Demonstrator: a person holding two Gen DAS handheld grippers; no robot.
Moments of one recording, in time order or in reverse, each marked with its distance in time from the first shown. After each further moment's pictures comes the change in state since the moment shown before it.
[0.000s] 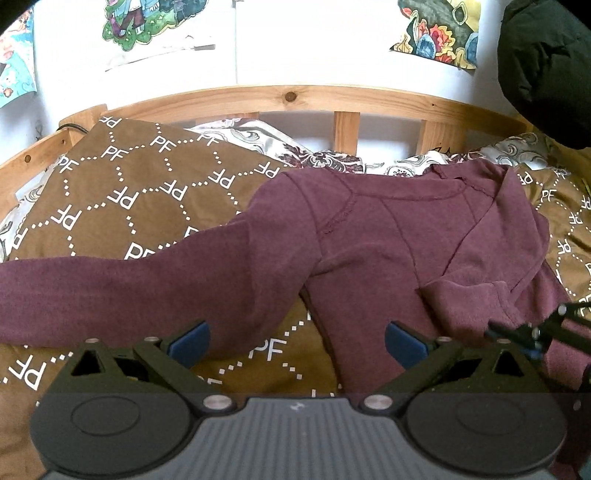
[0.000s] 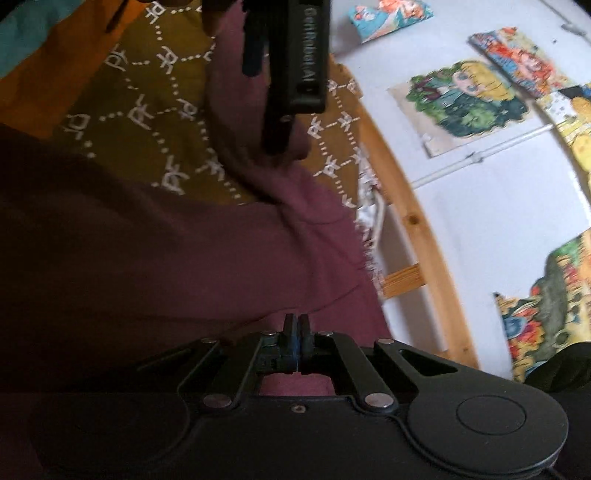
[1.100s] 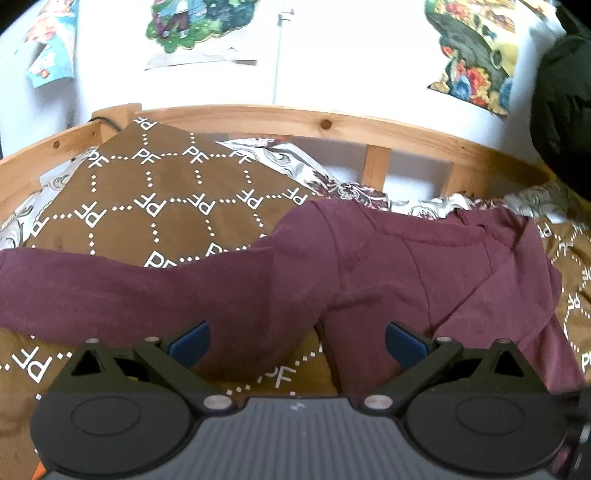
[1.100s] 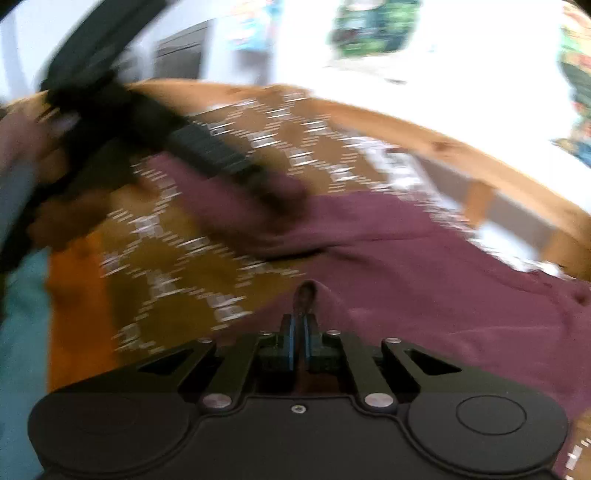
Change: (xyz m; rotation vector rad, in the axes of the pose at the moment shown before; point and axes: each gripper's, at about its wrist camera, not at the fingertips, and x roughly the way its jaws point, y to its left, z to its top) left arm -0.005 0.014 0.010 -0.140 -0.072 0.034; right arm -0.008 -0.034 0.021 0.718 -0.074 0.406
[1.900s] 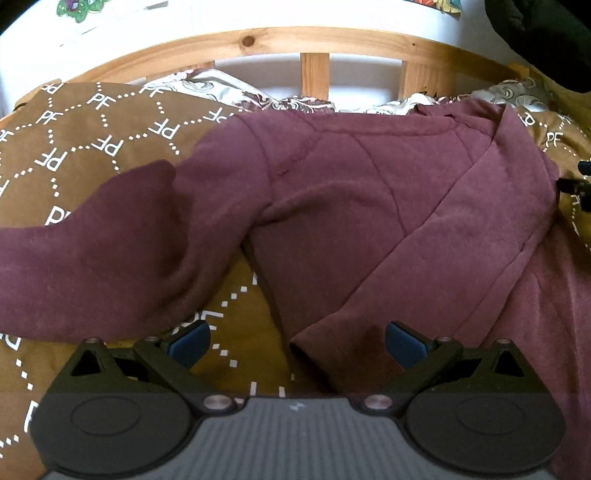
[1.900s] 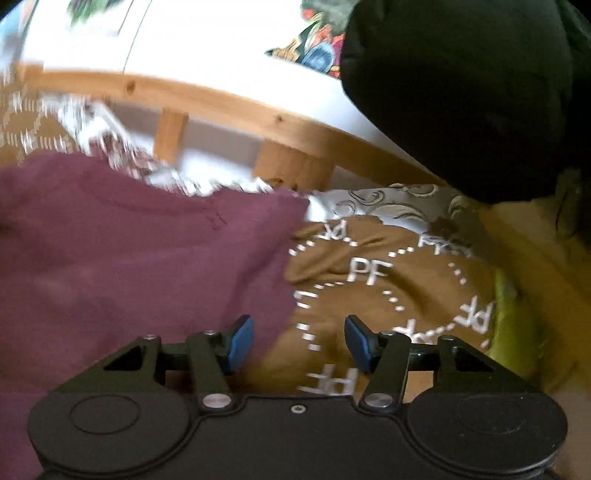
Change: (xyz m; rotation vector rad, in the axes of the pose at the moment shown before) left arm 0.068 -0.051 -0.052 0.202 0.167 -0.045; right arm -0.040 -0.196 -0.052 0.204 0.153 -0.736
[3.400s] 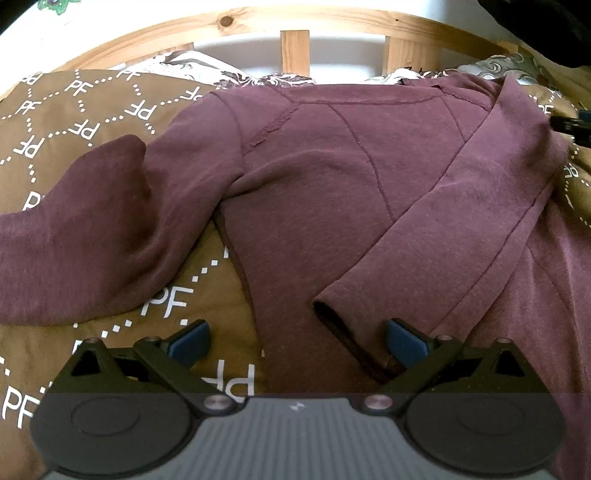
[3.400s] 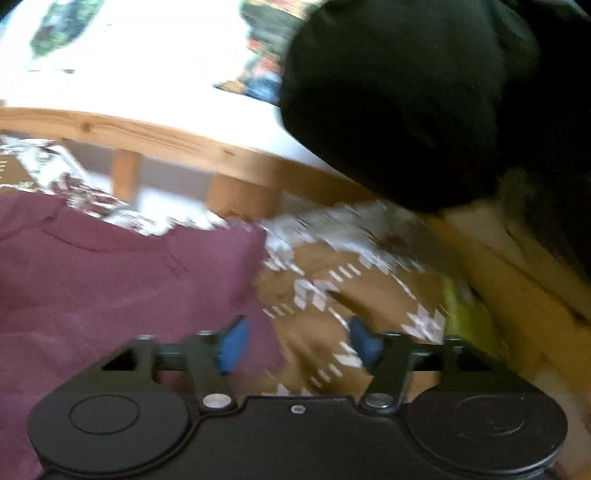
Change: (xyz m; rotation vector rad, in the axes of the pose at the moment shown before) left arm 0.009 -0.014 -0.006 0.029 0.063 -0.020; right arm -0.019 -0.016 0.000 0.121 -0.111 -0.086
